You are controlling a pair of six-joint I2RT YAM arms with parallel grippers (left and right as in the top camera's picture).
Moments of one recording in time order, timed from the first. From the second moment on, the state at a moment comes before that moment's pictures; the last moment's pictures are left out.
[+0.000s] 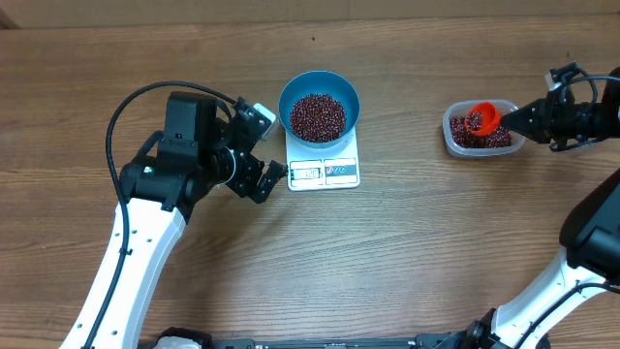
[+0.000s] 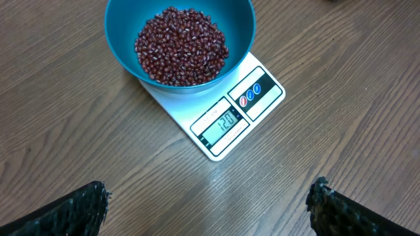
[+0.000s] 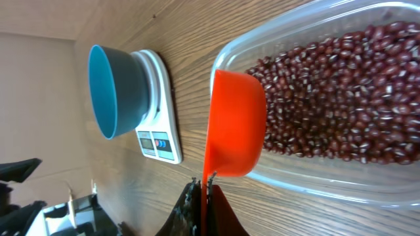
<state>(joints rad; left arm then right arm) -0.21 1.32 1.18 -0.80 0.36 0.35 -0.51 2.10 1.82 -1.40 -0.88 -0.35</state>
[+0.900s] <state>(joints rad) -0.21 1.32 1.18 -0.80 0.36 0.35 -0.12 2.11 1.96 -1.39 -0.99 -0.32</state>
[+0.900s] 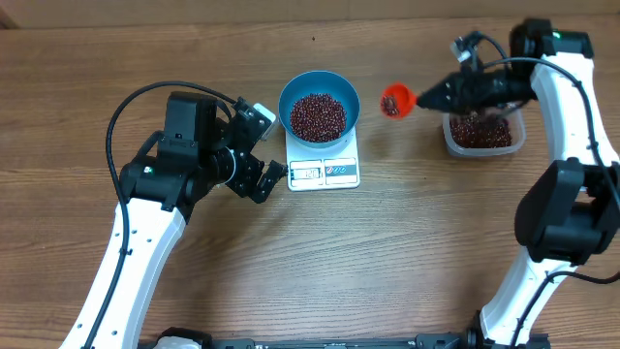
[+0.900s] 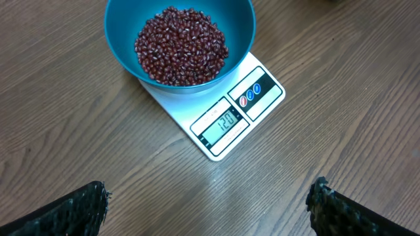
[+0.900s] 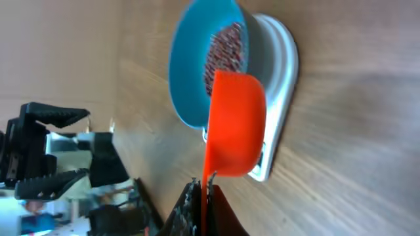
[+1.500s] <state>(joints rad) -0.21 1.32 1.18 -0.80 0.36 0.35 0.25 2.11 2.05 -1.08 -0.63 -0.21</state>
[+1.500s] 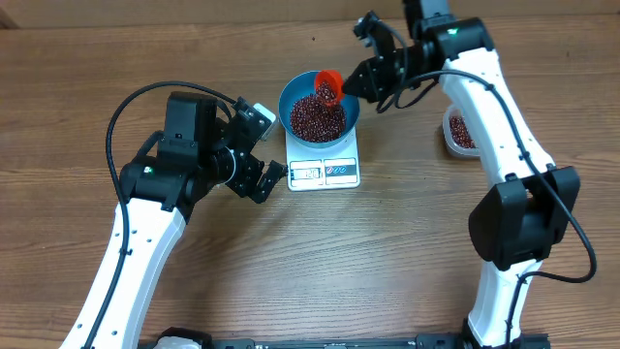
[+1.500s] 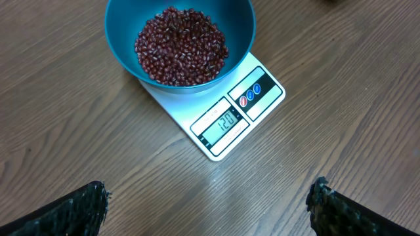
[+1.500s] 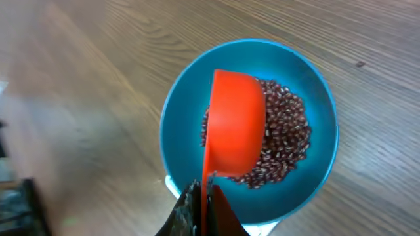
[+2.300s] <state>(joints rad) -0.21 1.32 1.18 -0.80 0.36 0.35 0.34 2.11 2.12 -1.08 -0.38 -0.28</state>
